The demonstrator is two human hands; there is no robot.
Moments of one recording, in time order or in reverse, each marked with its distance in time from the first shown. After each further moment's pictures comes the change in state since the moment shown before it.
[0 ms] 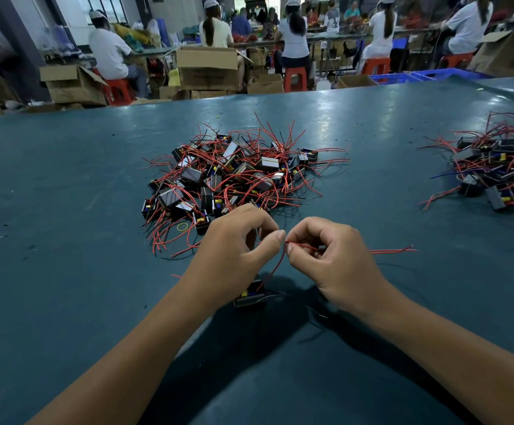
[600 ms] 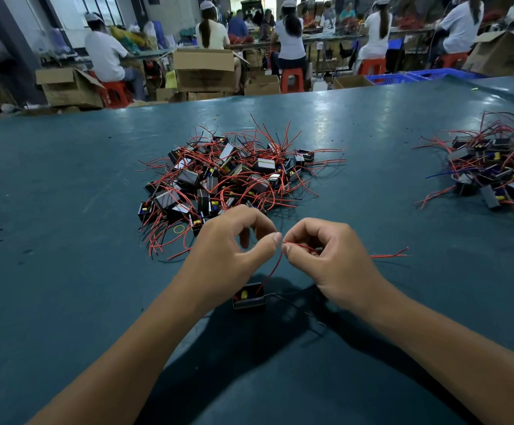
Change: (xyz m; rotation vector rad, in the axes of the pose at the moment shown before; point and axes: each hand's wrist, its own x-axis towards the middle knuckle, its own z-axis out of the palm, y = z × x) left_hand -0.002 0.005 -0.007 -0.048 -0.004 -0.030; right_hand 0.002 0.001 -0.003 0.081 -0.031 0.066
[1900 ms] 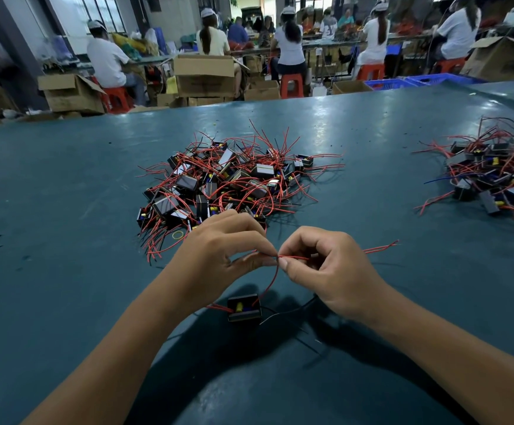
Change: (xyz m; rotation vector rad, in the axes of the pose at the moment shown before) left_hand 0.007 -0.014 -0.020 0.255 -0.093 0.448; right_hand -0.003 -0.005 -0.002 -0.002 -0.111 -0.111
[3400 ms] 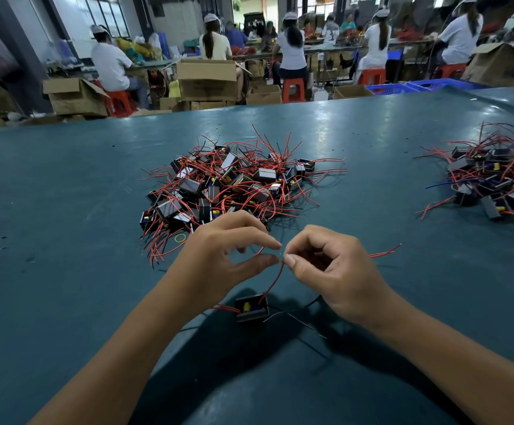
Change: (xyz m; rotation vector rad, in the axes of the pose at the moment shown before) left_hand -0.001 0.001 0.002 -0.175 0.081 -0.126; right_hand 0.001 -0.004 0.000 0.007 0.056 -0.044
